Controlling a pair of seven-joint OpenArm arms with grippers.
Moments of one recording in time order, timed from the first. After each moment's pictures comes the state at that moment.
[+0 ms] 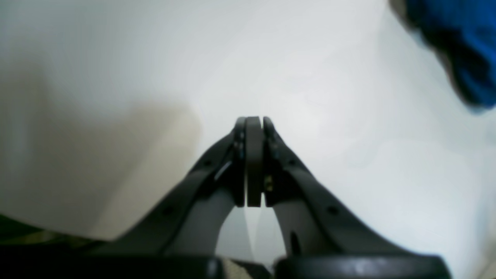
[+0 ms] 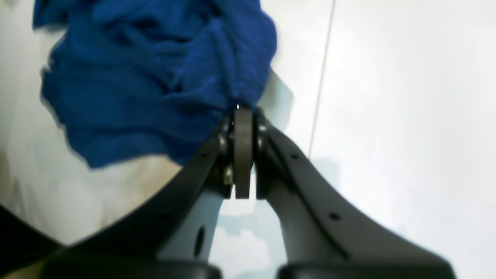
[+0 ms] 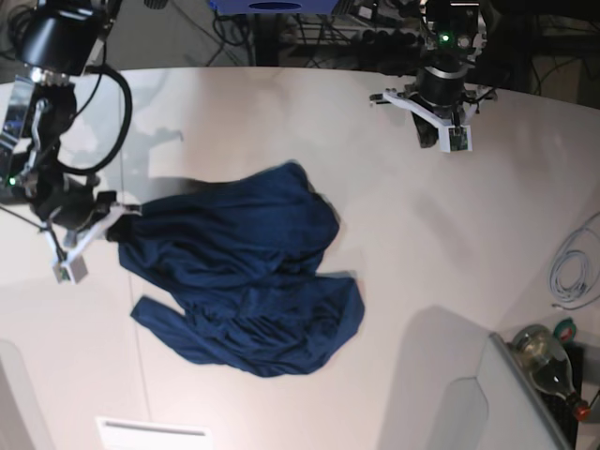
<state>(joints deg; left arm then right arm) 31.4 -0.6 -8.6 97.1 -2.2 -1.2 18.0 -1.9 4.3 22.2 90.1 23.1 27.4 -61.4</state>
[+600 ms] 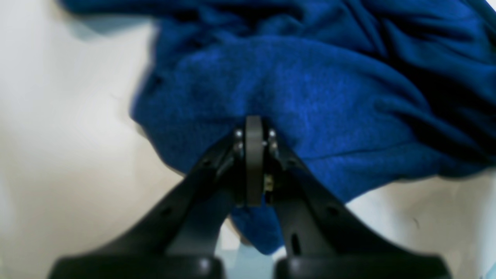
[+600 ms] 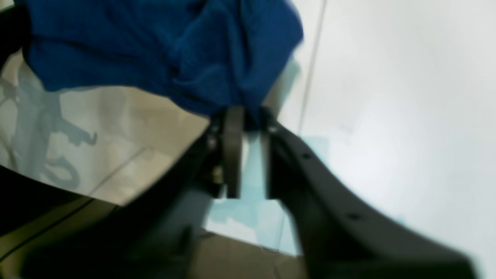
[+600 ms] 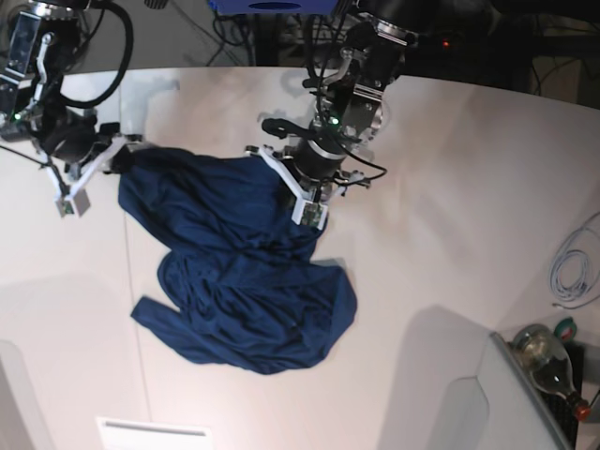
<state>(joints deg) 7.6 1.8 16.8 73.5 -2.3 -1.2 17.7 -14.2 4.5 22.6 95.1 22.2 27.3 -61.3</state>
